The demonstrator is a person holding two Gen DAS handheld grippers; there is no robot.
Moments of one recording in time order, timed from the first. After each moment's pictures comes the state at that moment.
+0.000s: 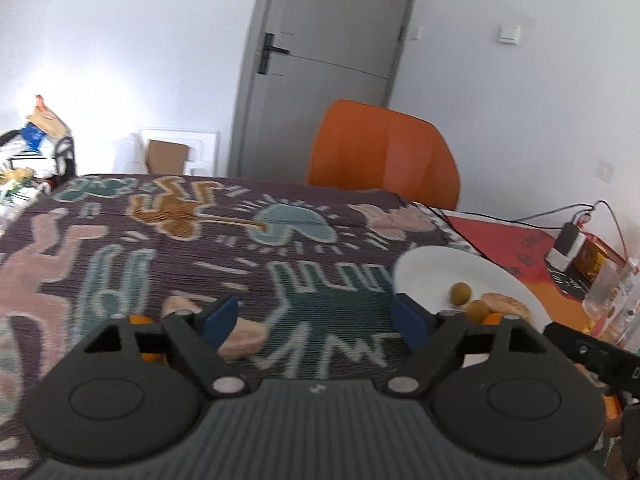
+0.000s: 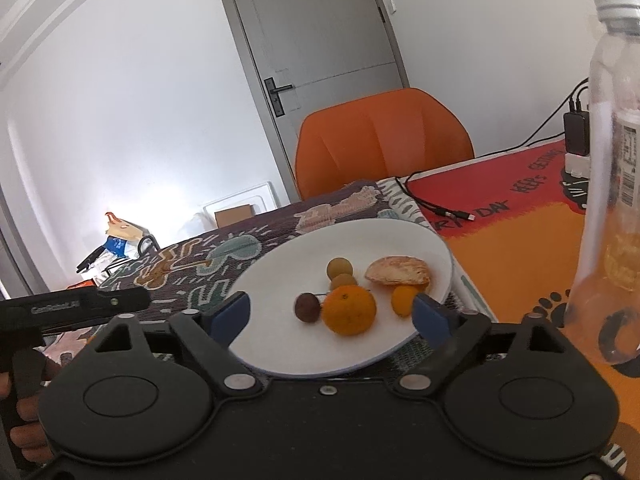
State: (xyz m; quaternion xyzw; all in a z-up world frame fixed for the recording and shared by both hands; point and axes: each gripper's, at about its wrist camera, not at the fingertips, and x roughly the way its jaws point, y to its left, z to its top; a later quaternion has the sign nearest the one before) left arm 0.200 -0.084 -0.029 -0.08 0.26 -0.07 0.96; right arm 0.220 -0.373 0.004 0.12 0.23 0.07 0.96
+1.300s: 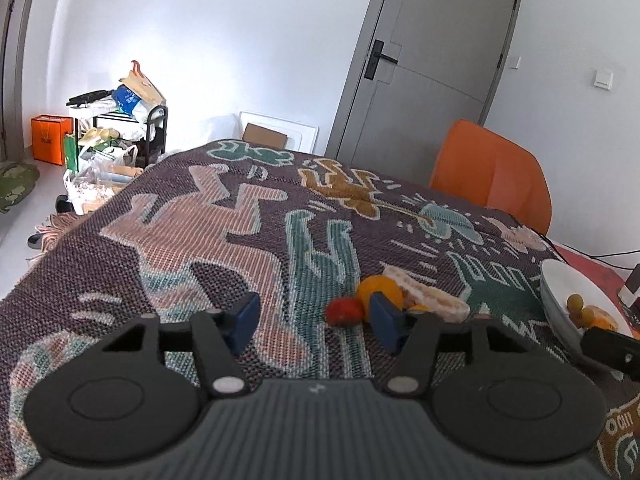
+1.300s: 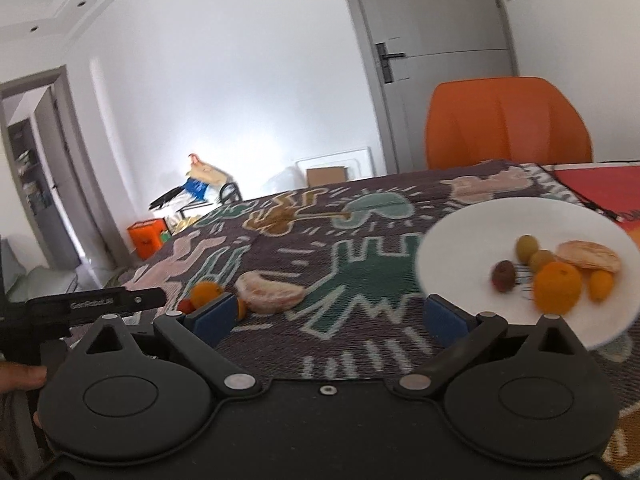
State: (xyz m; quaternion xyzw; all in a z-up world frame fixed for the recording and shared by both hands) left arm 0.165 0.052 -0.065 -0.13 0.27 0.03 0.95; right arm 0.223 -0.251 0.003 0.06 0.25 0.21 0.94
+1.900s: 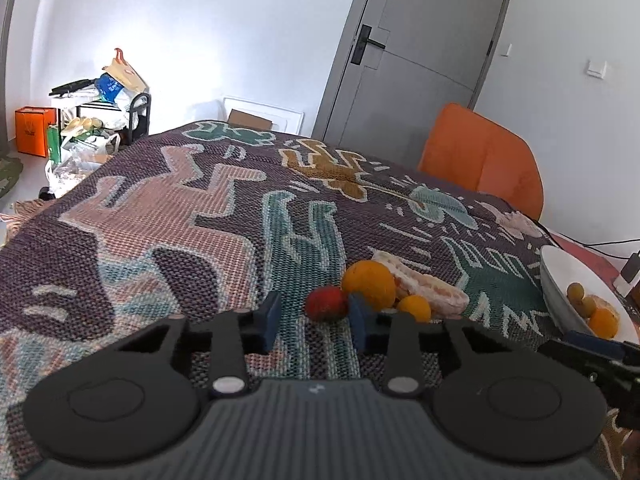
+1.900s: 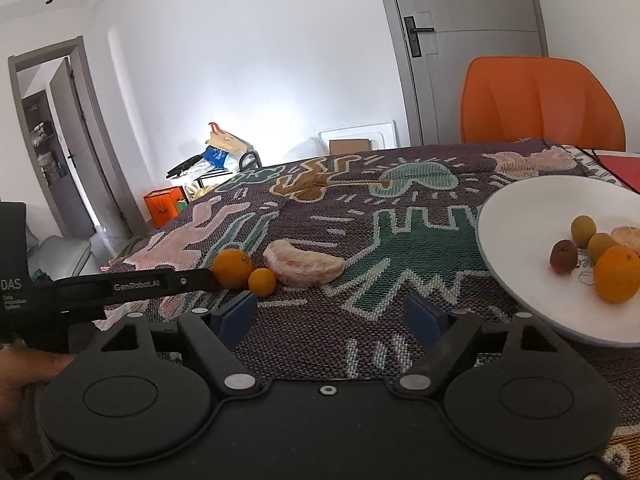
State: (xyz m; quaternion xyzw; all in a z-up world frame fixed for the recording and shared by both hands) left arm 0.187 0.044 -0.083 -0.14 0.28 0.01 0.95; right arm 0.232 -0.220 -0.011 0.04 0.29 0.24 0.93
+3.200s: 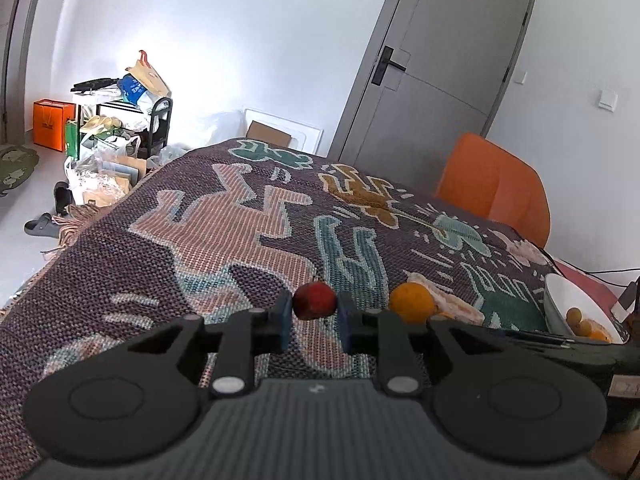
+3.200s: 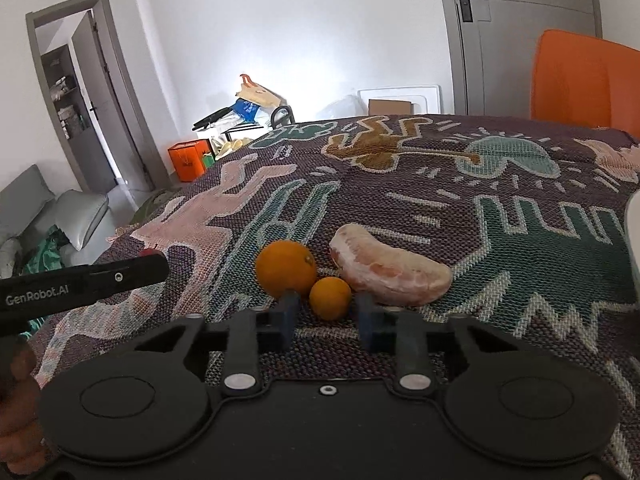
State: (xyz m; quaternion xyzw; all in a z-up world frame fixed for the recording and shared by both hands) left arm 0.155 0.087 -0.064 -0.16 0.26 0.03 0.95; right arm 0.279 -0.138 -0.032 0.00 0.34 0.29 0.90
